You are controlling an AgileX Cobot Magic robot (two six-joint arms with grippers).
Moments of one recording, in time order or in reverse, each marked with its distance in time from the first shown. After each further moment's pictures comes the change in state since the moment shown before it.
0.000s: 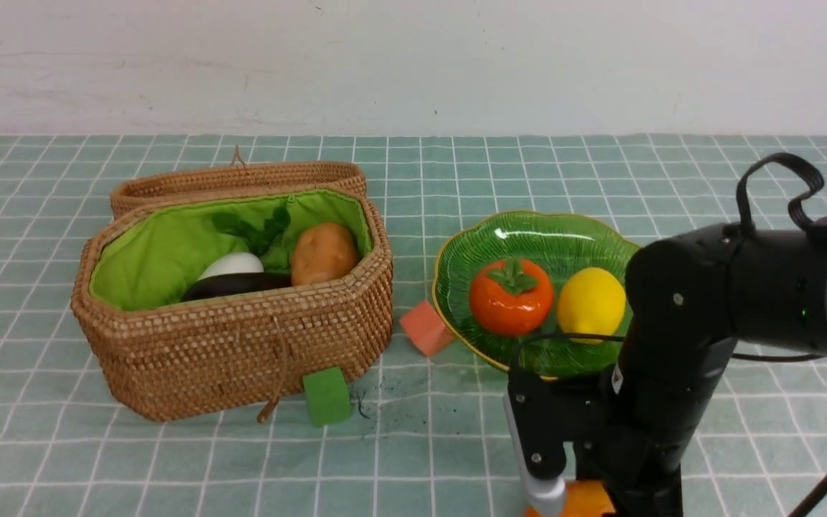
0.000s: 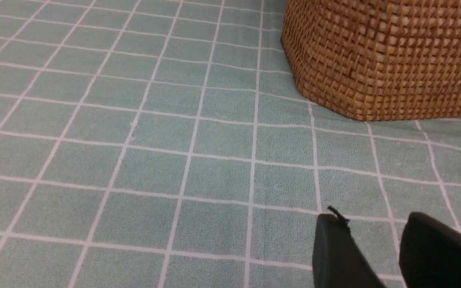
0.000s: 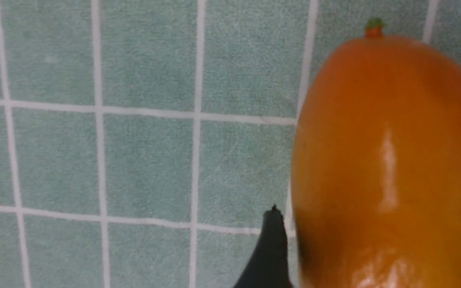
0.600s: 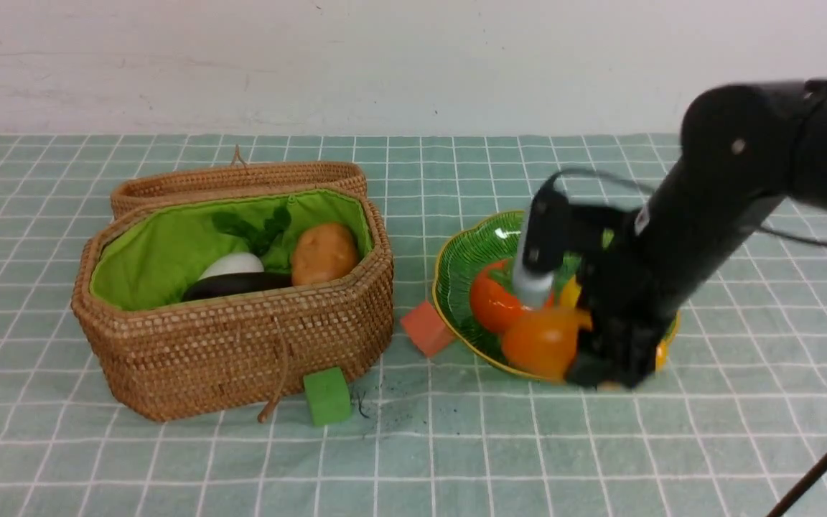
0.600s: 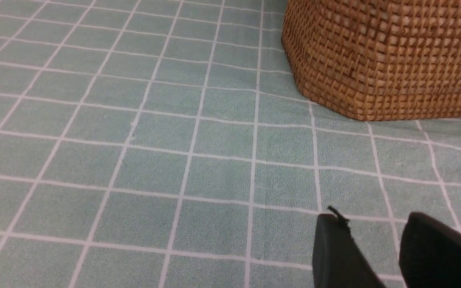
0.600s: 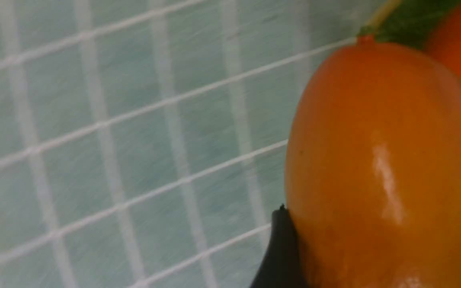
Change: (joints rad) right arm -0.168 -0.030 -0.323 0.045 -0.043 0.276; left arm 0.000 0.000 0.000 0.000 0.000 0.000
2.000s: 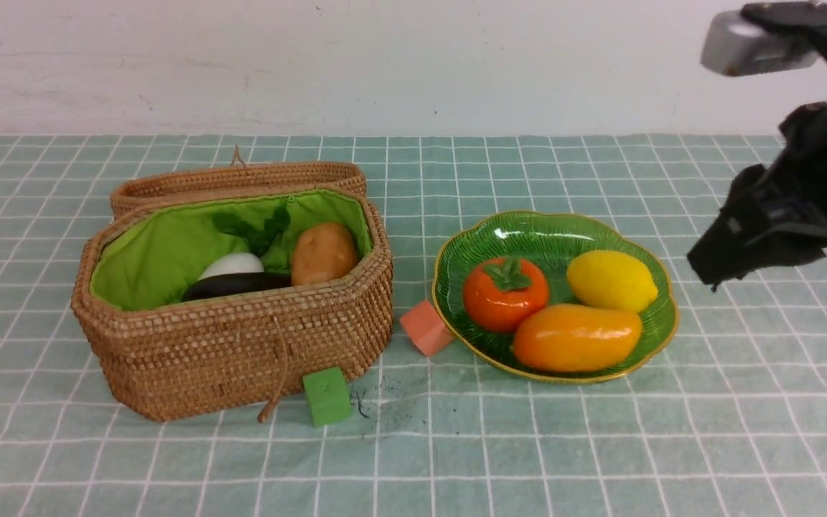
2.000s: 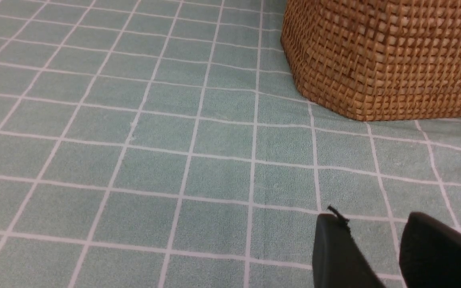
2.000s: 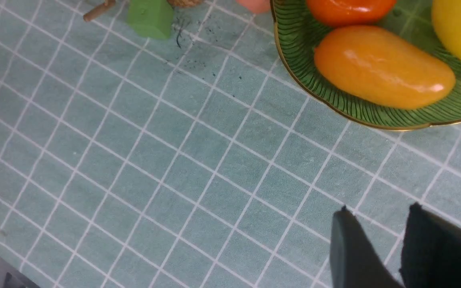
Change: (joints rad) right arm -0.120 -0.385 -0.025 0.115 0.343 0.618; left arm 0.000 0.000 0.000 0.000 0.000 0.000
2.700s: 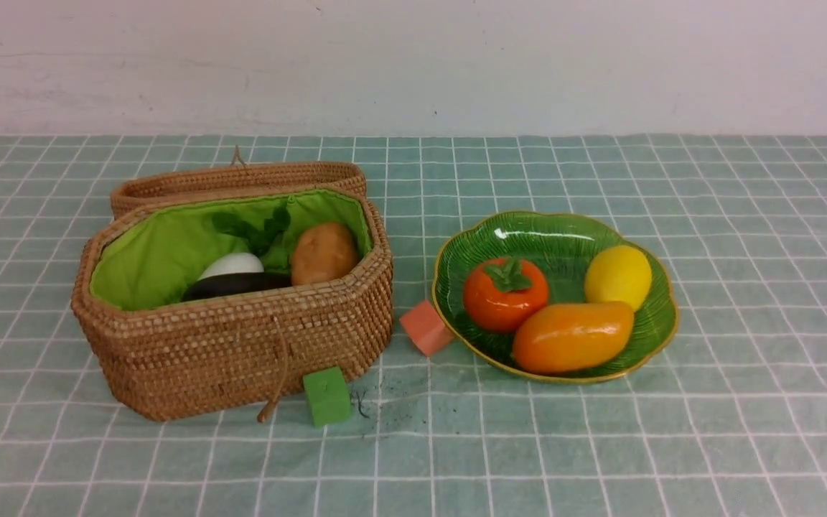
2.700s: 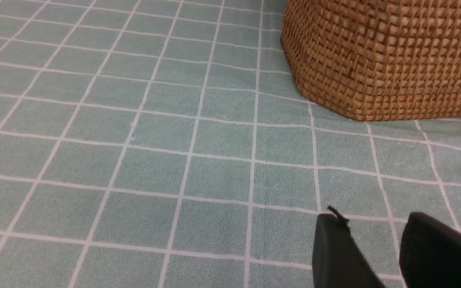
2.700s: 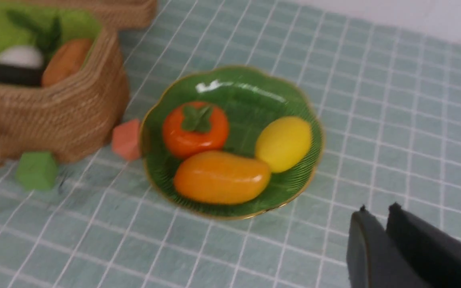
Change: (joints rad) right arm -0.140 -0.635 0.508 -0.182 -0.508 0.077; left arm 0.000 0.000 0.000 0.000 0.000 0.000
